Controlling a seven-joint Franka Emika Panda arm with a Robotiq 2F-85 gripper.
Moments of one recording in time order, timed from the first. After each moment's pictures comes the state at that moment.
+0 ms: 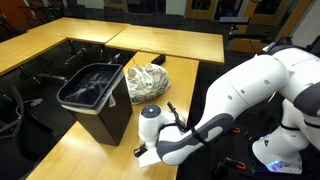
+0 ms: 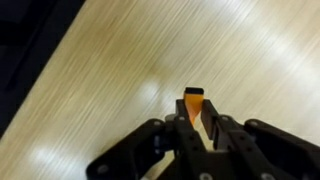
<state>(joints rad) 0.27 0.54 0.03 -1.88 0.18 2.54 1.12</state>
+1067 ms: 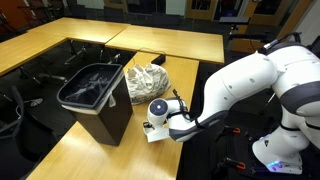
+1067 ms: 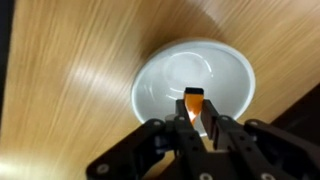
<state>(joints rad) 0.35 0.56 -0.26 -1.96 -0.34 2.65 1.47</state>
